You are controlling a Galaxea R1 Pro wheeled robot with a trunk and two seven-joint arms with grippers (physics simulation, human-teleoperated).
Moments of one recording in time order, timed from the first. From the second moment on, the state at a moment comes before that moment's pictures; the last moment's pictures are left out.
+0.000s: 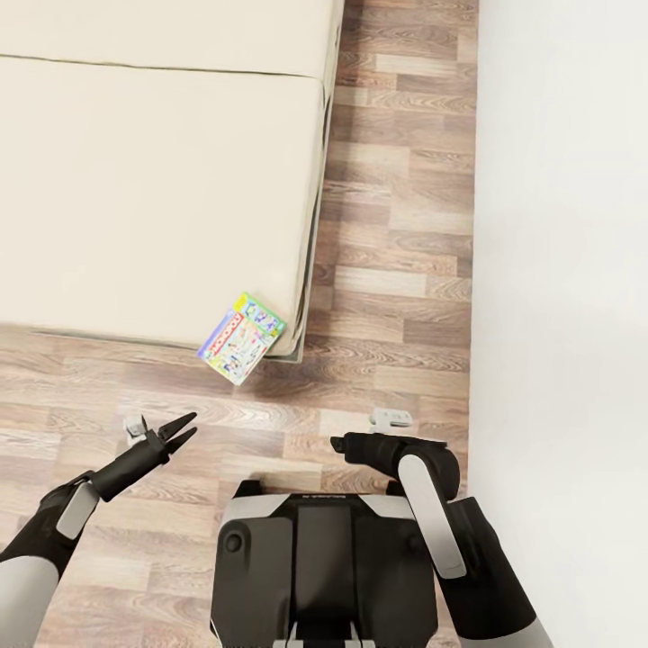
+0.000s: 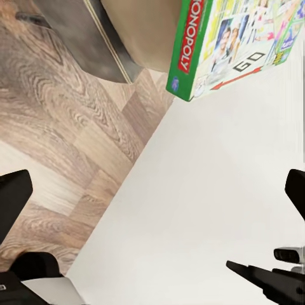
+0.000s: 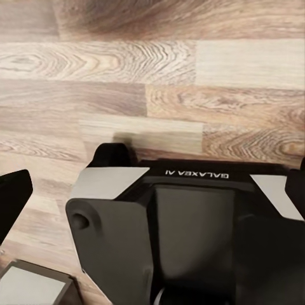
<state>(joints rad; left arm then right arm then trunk) -0.68 0.29 0.33 -0.59 0.55 0.57 -1.15 -0.48 0.16 0.25 -1.59 -0.53 1.04 -0.40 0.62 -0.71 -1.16</state>
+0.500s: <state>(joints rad) -0.68 0.30 0.33 -0.59 0.54 0.57 -1.22 -0.48 0.16 0.25 -1.59 -0.53 1.04 -0.40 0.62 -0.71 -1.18</state>
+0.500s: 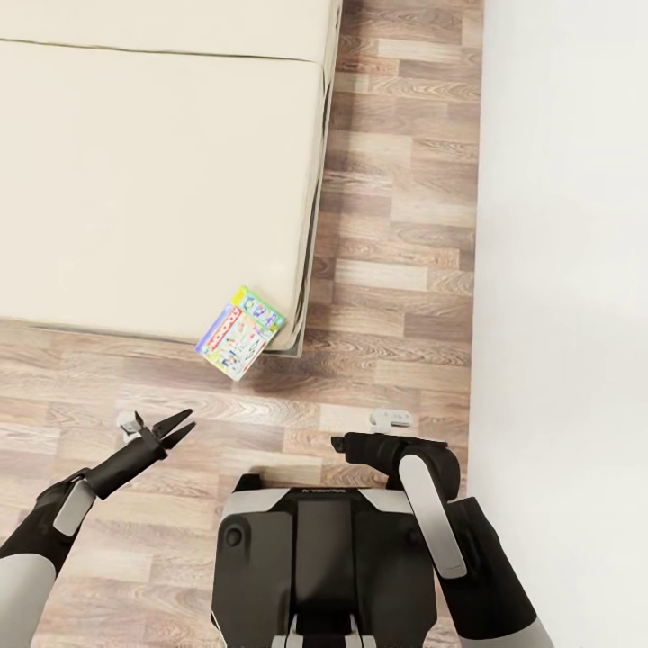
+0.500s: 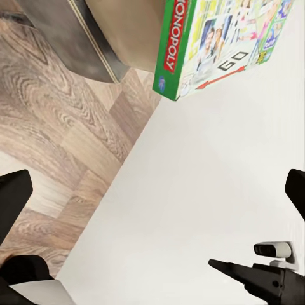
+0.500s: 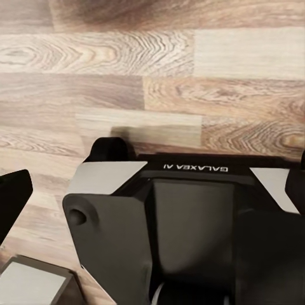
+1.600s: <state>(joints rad) -0.68 0.31 0.33 -0.59 0.54 0.57 -1.25 -0.48 0.16 0.24 -1.60 -0.53 1.04 -0.40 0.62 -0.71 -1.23</state>
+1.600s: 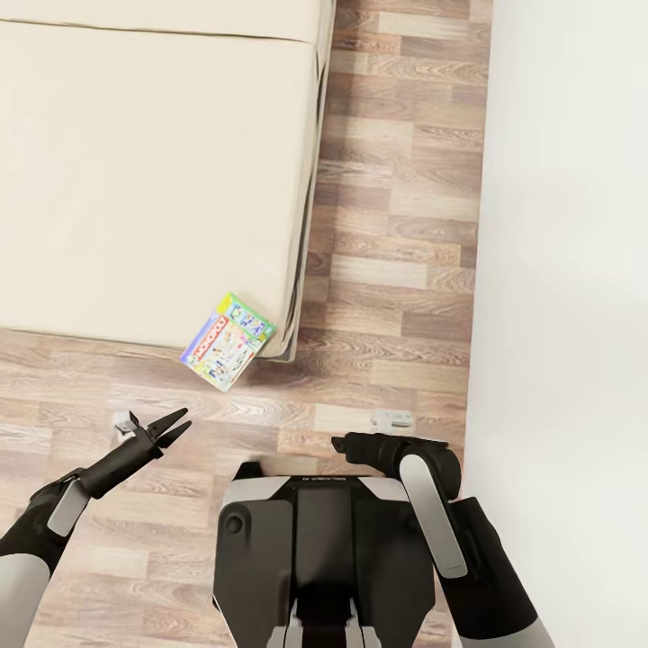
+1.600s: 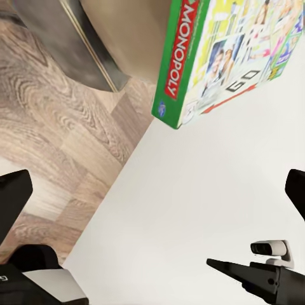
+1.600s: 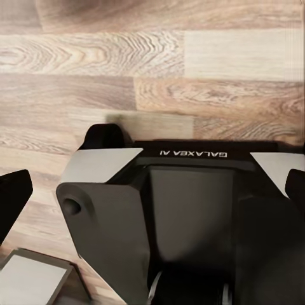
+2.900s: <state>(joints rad) -0.68 0.31 0.33 -0.59 0.54 0.56 -1.25 -0.48 0.16 0.25 -1.59 -0.53 1.04 -0.40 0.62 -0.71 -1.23</state>
